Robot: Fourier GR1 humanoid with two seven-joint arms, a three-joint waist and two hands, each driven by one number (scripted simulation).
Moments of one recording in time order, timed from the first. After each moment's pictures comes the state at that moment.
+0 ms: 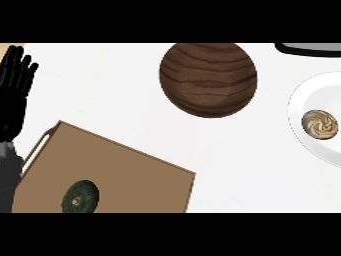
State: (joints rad) left arm -0.31 0.30 0.19 -1.49 0.15 0.01 -0.01; right arm -0.56 -0.76 -0.17 -0.65 1.07 0.22 -0.60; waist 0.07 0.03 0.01
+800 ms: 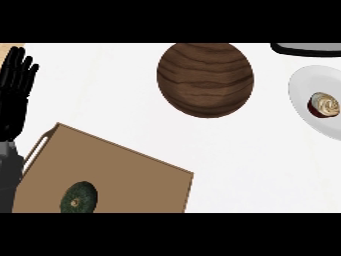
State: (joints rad) left arm -0.31 0.30 0.19 -1.47 0.14 0.01 -0.01; right arm -0.95 -0.92 -0.31 -0.37 1.00 0.21 -0.84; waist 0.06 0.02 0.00
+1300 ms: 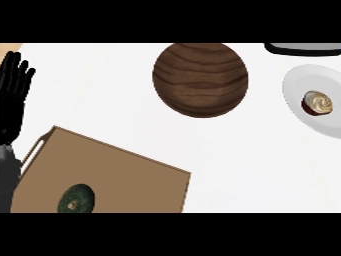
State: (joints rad) left arm -0.29 0.30 0.21 -1.46 0.14 0.01 -0.02; right arm -1.19 -0.87 -0.35 -0.32 0.89 0.40 -0.80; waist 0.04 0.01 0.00
